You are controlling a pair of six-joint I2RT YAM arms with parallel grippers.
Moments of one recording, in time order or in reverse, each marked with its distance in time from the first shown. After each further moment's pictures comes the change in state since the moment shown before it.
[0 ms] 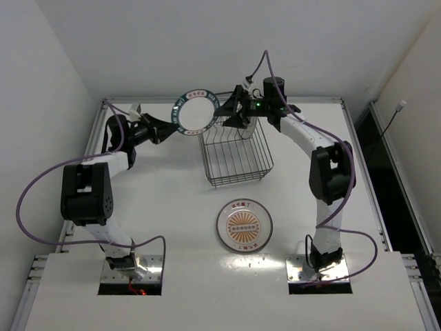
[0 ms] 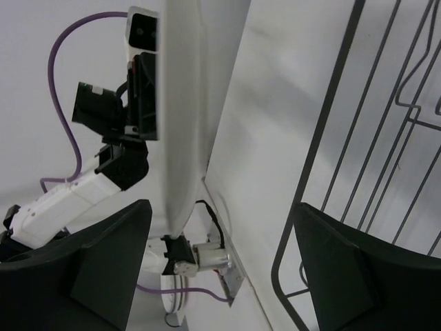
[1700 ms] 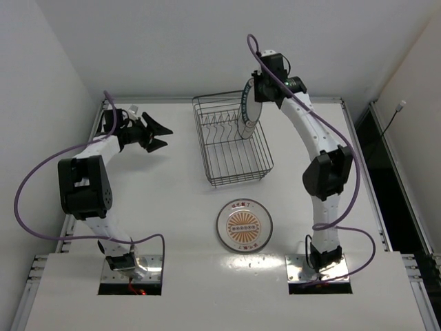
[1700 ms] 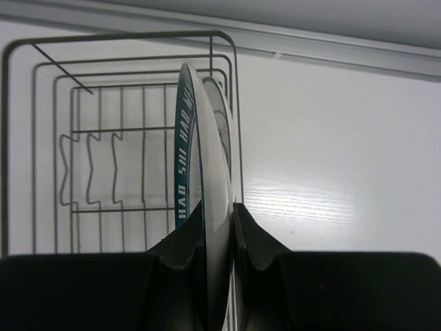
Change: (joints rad) left arm 0.047 0.072 0.268 -0.800 -0.049 0.580; right arm 0.031 0.074 0.528 -0.648 1.062 -0.702
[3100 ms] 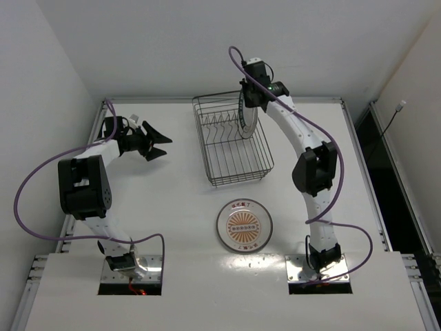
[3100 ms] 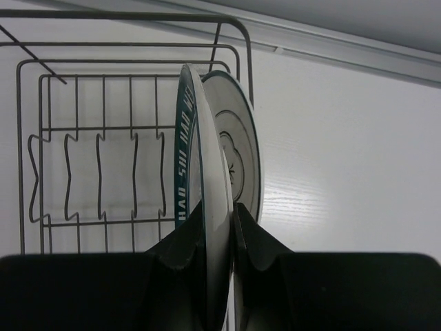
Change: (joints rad) left arm 0.025 0.003 -0.070 -0.037 -0.001 0.037; right arm 0.064 0.132 0.061 0.014 0.130 -0.052
